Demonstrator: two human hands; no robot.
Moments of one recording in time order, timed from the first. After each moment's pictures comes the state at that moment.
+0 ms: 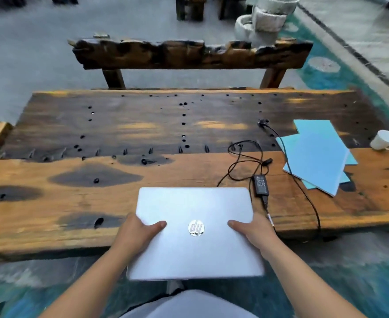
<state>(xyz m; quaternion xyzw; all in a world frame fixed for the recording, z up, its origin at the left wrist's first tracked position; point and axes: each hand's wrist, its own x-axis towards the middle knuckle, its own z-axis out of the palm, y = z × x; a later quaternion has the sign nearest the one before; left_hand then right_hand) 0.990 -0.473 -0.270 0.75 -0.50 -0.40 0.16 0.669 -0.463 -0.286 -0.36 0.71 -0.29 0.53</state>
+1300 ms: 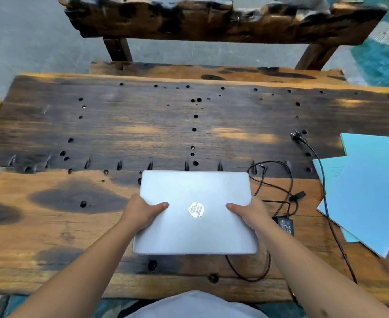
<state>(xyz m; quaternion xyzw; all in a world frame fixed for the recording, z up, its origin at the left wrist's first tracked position) 0.985 -0.711 -0.327 0.80 -0.41 -0.43 0.09 0.670 -0.721 -0.348 -0.33 0.73 -0.21 0.56</state>
